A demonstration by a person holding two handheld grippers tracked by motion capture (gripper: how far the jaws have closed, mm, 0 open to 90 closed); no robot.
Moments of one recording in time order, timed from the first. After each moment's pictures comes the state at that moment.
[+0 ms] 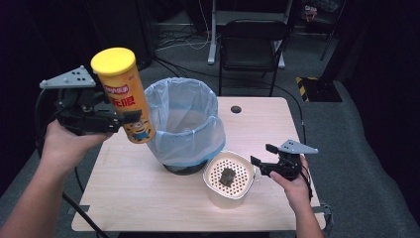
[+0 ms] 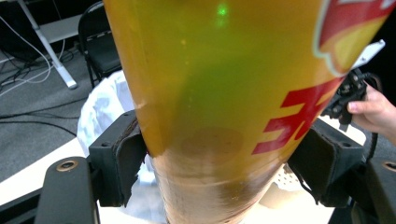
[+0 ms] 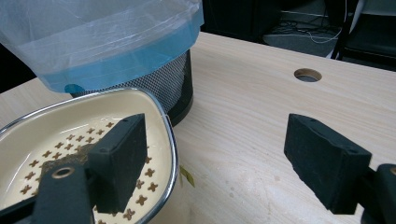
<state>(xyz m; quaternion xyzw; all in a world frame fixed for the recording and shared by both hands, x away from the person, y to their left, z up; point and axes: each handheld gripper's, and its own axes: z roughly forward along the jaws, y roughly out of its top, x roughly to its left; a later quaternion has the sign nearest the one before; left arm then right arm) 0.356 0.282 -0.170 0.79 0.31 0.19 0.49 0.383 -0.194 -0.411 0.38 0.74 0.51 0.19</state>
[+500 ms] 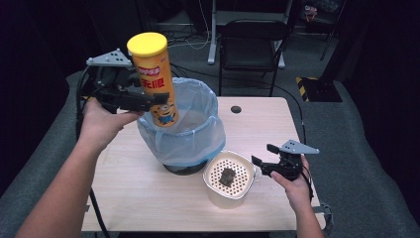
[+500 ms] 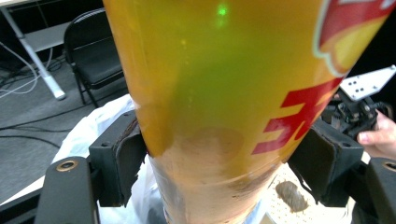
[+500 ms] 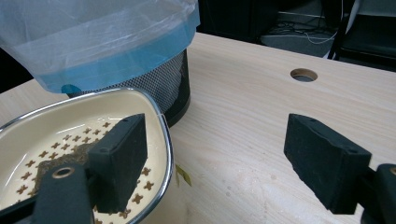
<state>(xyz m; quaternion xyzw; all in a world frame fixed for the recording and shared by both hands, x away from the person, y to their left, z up) 0.407 0.237 -0.173 0.79 0.30 0.18 0.50 0.382 -0.198 -0.411 0.39 0.74 0.51 0.20</state>
